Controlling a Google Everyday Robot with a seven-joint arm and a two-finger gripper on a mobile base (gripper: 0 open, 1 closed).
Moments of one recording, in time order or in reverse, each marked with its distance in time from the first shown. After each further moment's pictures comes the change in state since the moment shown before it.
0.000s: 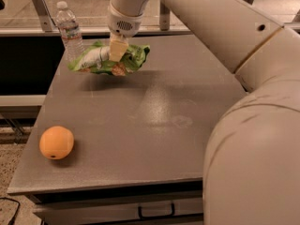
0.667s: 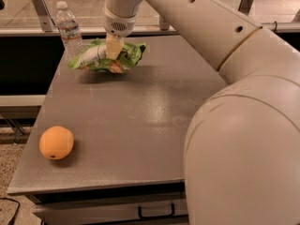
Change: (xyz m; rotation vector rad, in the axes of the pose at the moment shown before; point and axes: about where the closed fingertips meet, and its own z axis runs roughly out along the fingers) arm -0.011 -0.024 0.023 0.032 0.017 -0.008
